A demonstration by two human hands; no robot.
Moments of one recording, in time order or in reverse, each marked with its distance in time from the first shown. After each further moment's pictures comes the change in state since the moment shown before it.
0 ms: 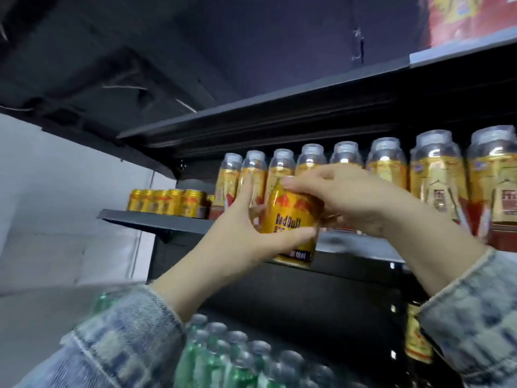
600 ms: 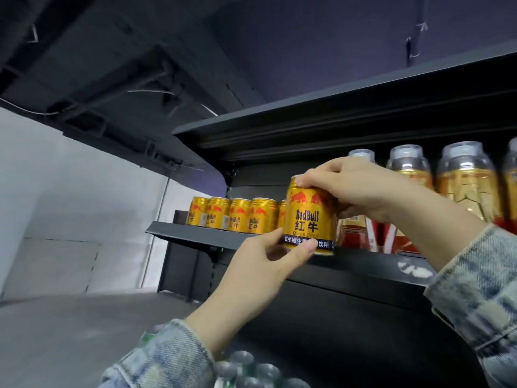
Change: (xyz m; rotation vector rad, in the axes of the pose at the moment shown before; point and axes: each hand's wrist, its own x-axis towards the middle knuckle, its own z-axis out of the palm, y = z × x) left_hand 0.078 -0.207 -0.183 -0.025 0.052 0.062; right_hand 0.209 -0.052 0.199 -0.117 0.076 -0.015
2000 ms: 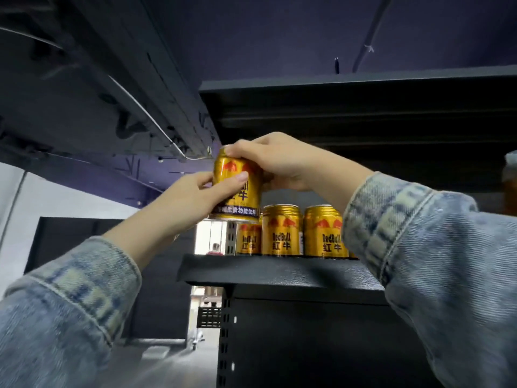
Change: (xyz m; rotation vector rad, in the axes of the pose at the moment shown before) left_hand 0.218 -0.239 -0.303 -0.167 -0.238 0.101; right_hand 0.280 -0.105 0.283 -0.027 0.102 0.093
